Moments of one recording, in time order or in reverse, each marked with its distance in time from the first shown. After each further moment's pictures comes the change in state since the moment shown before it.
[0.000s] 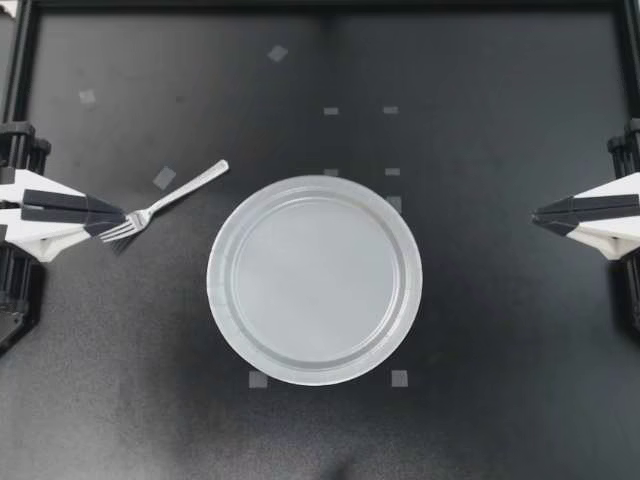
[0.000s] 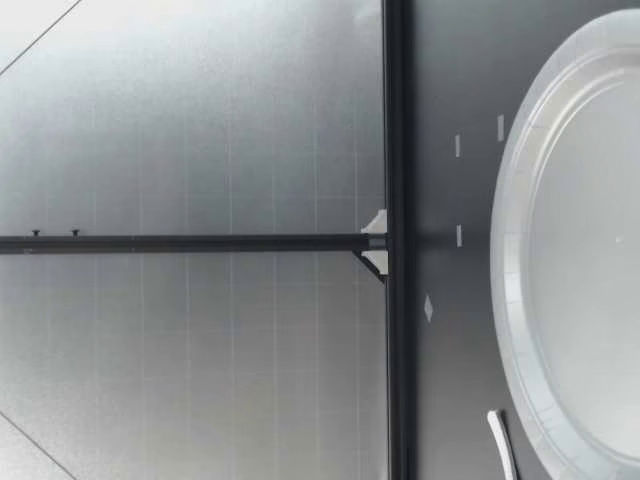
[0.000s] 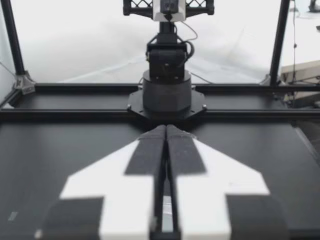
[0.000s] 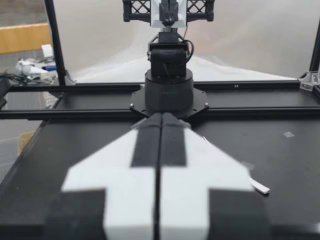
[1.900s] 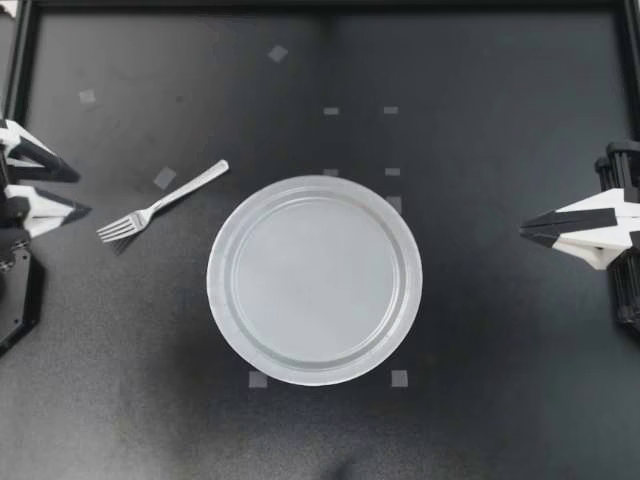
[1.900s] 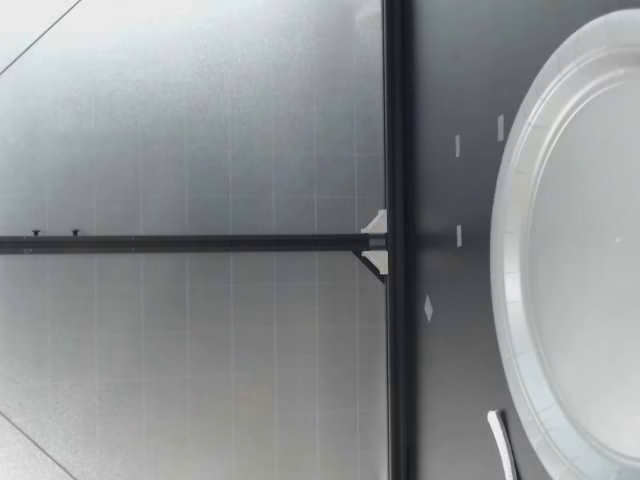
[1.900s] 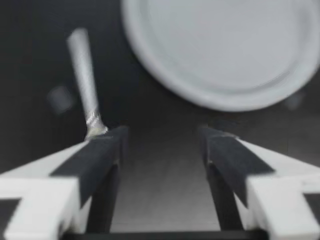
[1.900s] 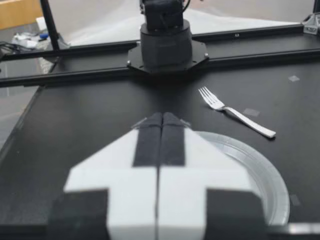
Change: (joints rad) left arm 0.183 0.058 -0.327 0.058 1.246 -0.339; right arm -0.002 0.020 0.103 0.067 -0.020 0.008
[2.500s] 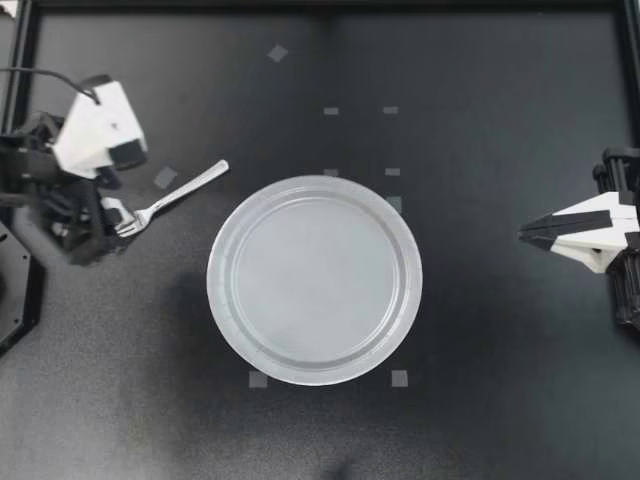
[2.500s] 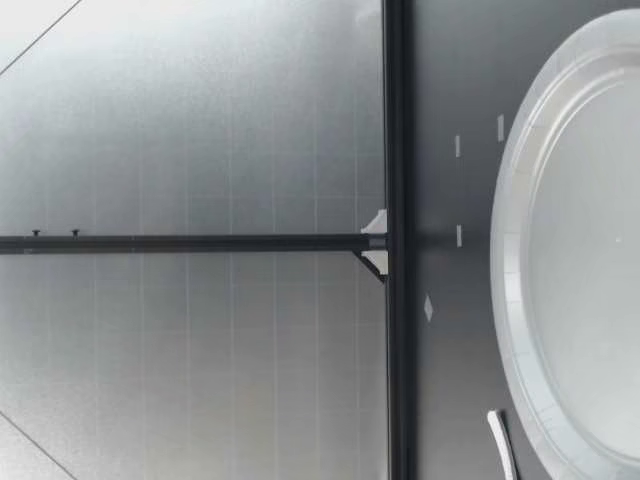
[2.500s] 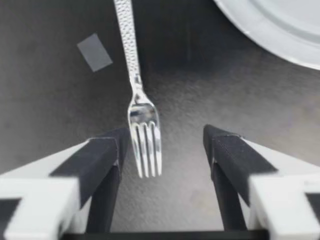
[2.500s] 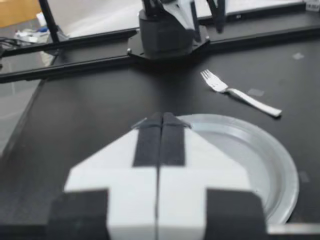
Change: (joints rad) left arm 0.029 0.407 0.026 0.103 -0.103 0.006; right arm -0.002 0.002 0.031 0.025 0.000 0.051
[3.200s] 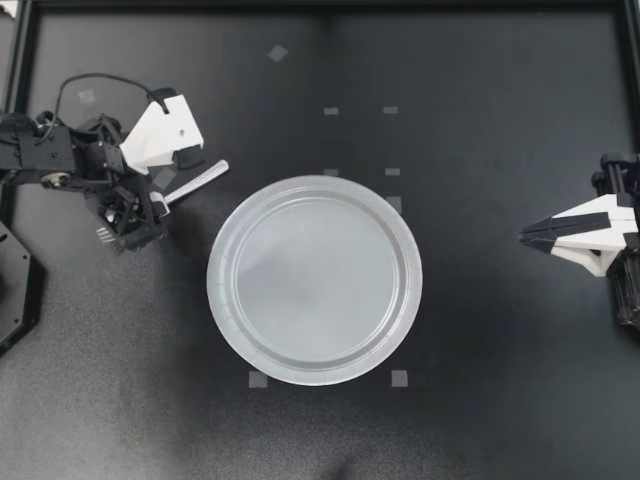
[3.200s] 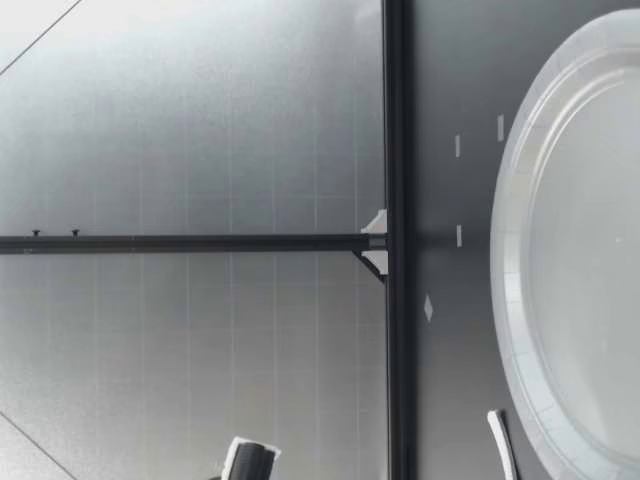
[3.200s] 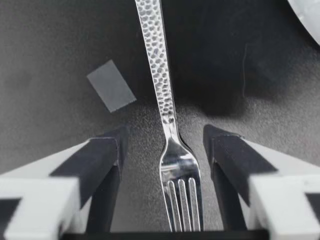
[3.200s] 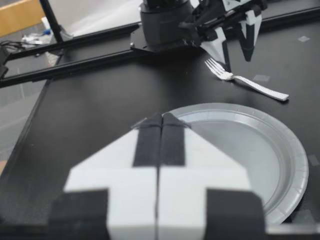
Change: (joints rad) left arm 0.144 0.319 0.023 0.008 -0.247 0.124; right arm 0.000 0.000 0.028 0.000 -0.021 0.052
